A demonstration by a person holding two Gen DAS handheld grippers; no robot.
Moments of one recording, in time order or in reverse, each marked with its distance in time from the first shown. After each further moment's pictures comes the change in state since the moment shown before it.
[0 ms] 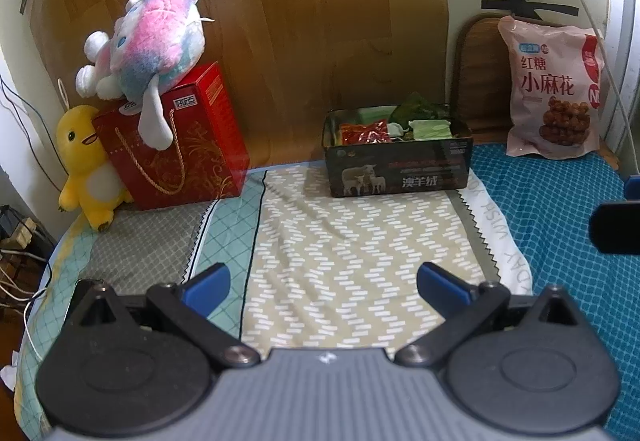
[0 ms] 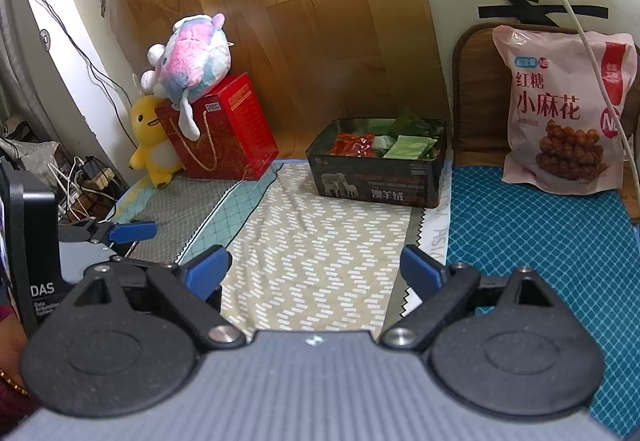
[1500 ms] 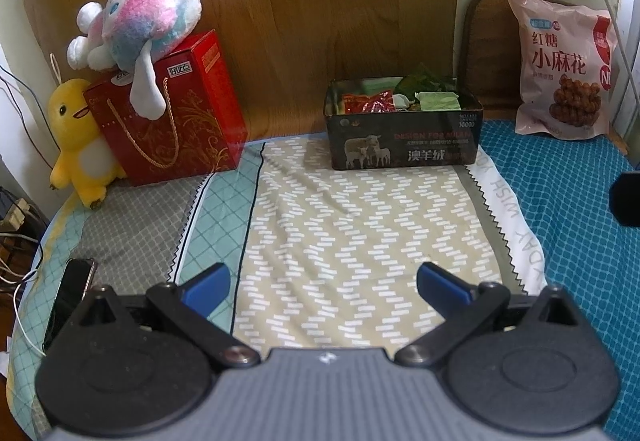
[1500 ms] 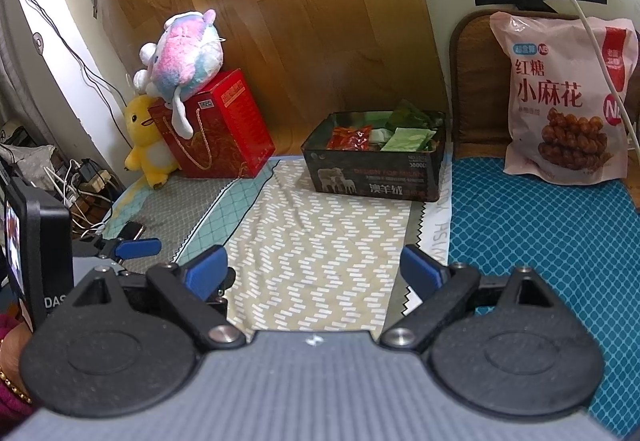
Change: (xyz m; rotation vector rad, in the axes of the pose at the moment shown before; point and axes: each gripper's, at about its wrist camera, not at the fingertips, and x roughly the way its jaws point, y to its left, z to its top) left arm 0.023 0.001 -0.009 -0.006 0.067 -0.005; right arm 0.009 -0.004 -0.003 0.028 0.005 -0.001
